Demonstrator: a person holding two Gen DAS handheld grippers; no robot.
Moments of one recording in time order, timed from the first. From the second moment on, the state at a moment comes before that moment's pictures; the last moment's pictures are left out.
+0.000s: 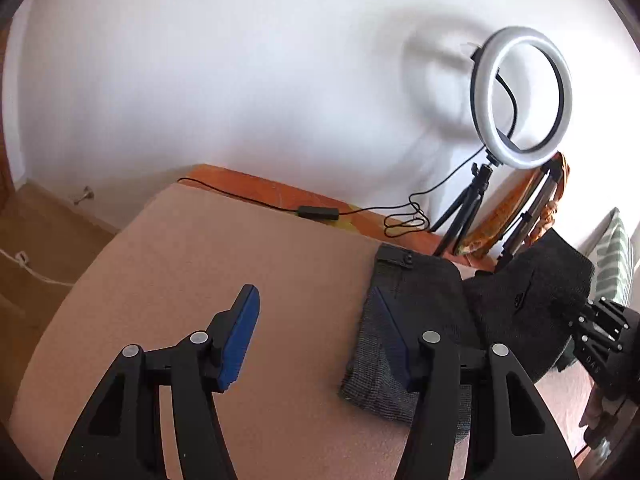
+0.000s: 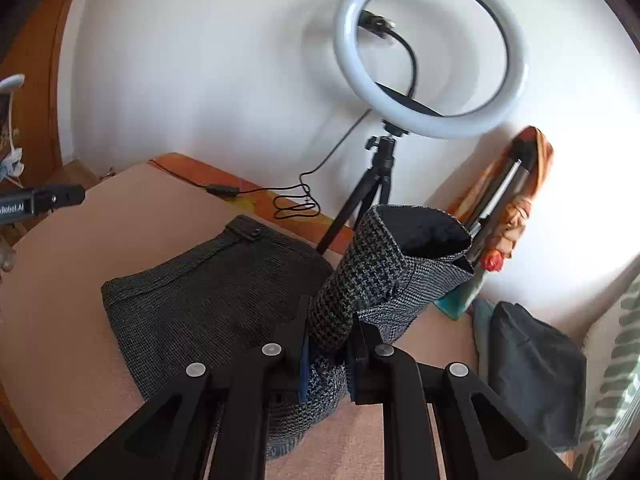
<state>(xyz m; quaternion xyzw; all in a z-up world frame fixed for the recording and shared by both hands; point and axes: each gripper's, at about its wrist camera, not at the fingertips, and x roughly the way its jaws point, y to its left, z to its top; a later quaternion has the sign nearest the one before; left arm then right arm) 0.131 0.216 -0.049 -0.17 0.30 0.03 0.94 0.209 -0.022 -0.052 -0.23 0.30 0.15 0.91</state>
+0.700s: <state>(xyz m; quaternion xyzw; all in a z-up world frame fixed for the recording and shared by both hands) 0.118 0.249 -0.054 -0.21 0.30 0.04 0.93 0.215 0.141 -0.169 -0.35 0.38 0.27 0.81</state>
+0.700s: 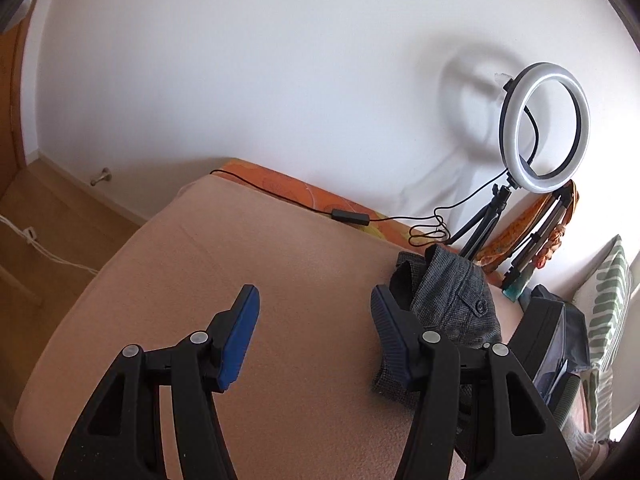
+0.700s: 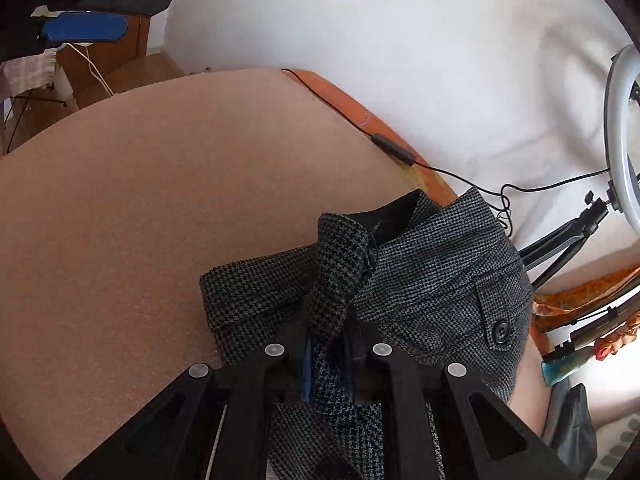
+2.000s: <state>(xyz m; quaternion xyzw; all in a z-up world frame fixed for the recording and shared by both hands) 0.145 0.149 -0.131 -0.40 0.42 -0.04 0.82 0.238 -0.149 -0.134 0.17 0.46 0.31 0.82</state>
